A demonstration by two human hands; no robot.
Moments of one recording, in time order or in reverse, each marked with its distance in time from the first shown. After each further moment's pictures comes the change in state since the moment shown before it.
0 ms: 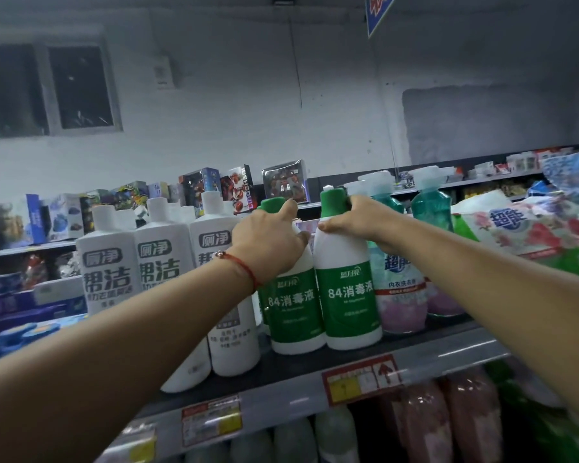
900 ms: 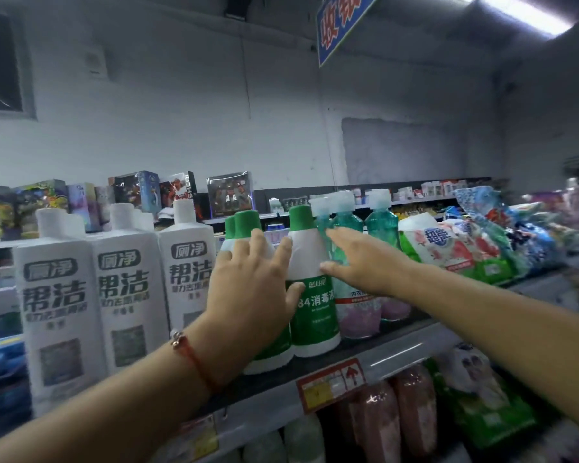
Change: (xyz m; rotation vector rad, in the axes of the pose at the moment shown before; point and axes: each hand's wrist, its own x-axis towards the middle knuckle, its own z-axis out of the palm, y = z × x) left_hand -0.082 0.004 -0.020 0.066 0.046 0.226; right_hand -0.062 0.019 -0.015 -0.902 0.071 -0.167
